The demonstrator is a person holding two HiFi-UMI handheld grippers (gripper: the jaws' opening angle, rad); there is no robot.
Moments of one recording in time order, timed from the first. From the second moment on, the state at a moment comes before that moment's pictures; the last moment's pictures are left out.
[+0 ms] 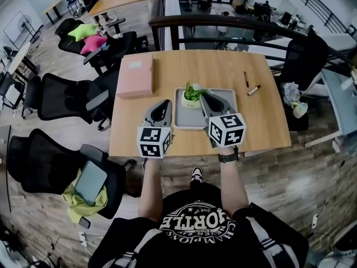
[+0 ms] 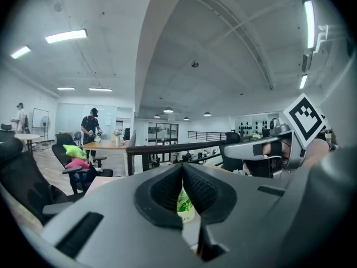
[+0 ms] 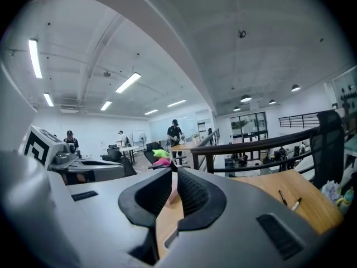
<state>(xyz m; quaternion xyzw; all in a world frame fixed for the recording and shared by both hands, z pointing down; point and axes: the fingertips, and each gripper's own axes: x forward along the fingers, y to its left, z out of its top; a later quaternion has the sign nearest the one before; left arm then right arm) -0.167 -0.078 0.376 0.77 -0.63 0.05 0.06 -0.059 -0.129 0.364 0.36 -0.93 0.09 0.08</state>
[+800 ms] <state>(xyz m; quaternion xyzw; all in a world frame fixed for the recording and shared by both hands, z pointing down) -0.131 -0.138 0.402 0.76 -0.64 0.08 0.08 -0.024 -0.190 0.395 0.34 -0.93 0.12 0.09</state>
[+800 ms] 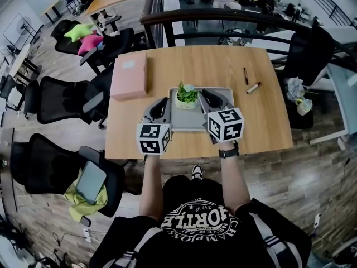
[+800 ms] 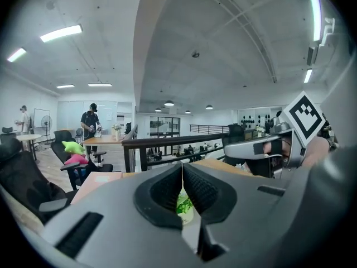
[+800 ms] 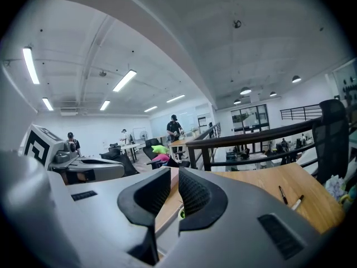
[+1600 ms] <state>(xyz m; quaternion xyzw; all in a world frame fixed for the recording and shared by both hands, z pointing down) -0.142 -0.157 0.462 0.76 -0.63 0.10 0.14 -0.034 -0.203 0.445 0.34 -0.92 0.14 0.14</state>
